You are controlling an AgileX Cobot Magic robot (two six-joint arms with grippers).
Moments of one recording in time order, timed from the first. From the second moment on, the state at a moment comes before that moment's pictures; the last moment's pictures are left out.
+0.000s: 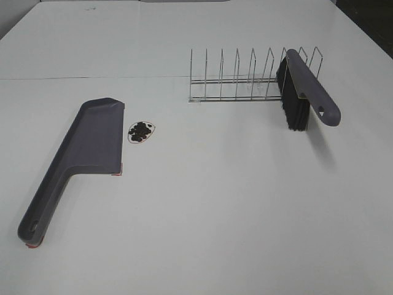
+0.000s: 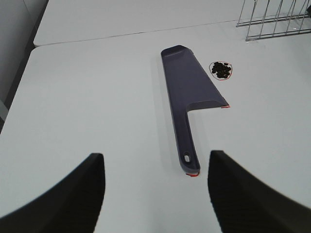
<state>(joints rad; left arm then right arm) -0.03 0.00 -0.50 -0.14 1.06 0.14 -0.11 0.00 -0.51 0.08 1.06 -0.09</state>
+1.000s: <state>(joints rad) -0.03 0.00 -0.50 -0.14 1.06 0.14 -0.11 0.00 -0.51 0.08 1.06 -0.09</state>
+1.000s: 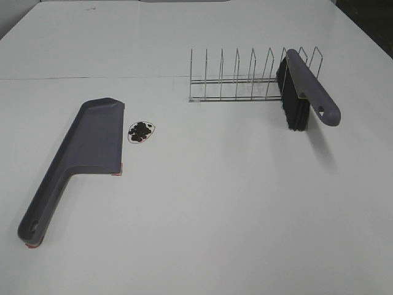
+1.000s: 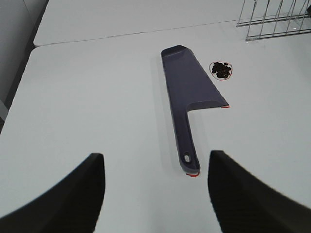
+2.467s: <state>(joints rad) -0.03 0.00 -0.50 -0.14 1.06 0.14 -0.11 0.00 -0.51 0.08 1.06 -0.09</state>
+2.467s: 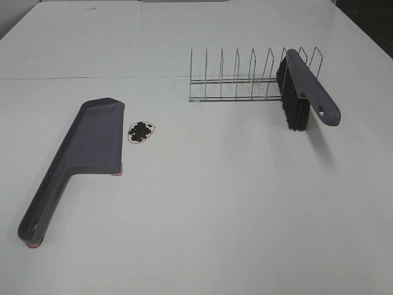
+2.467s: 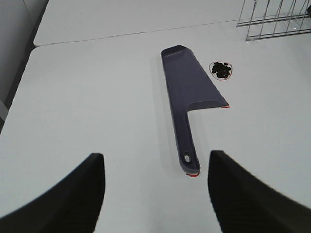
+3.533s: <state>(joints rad) -0.03 0.00 -0.50 -0.14 1.06 0.14 -0.11 0.00 -0.51 0.08 1.06 -0.09</state>
